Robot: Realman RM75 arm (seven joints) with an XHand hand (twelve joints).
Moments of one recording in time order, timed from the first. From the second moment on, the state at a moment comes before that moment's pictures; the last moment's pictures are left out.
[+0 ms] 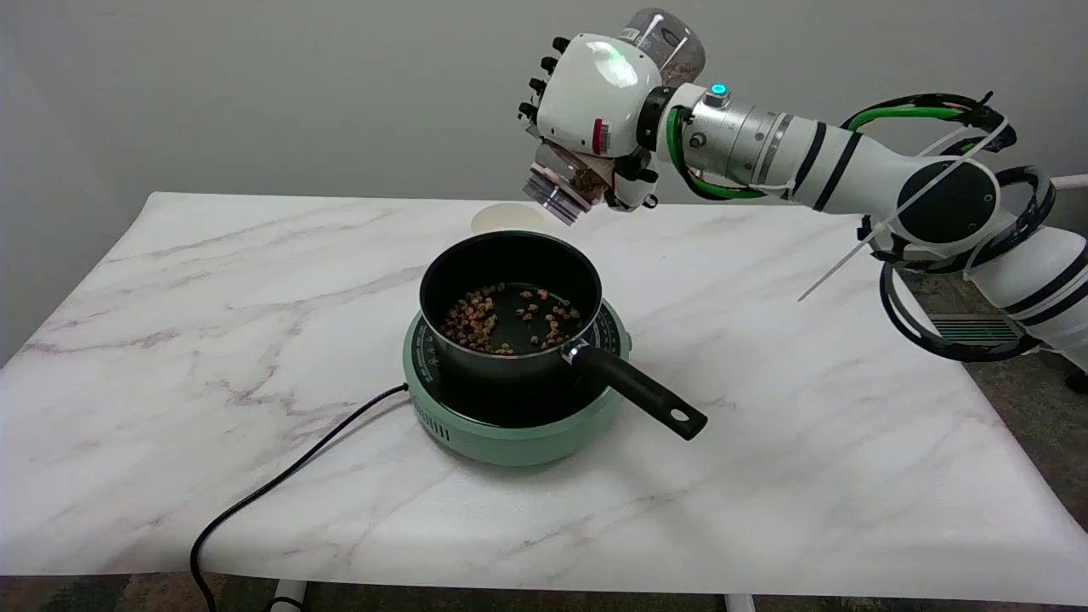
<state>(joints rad) 0.71 -0.65 -2.13 1.72 -1.50 0.33 1.81</state>
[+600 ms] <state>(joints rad) 0.69 -0.65 -2.14 1.72 -1.46 0.32 1.81</state>
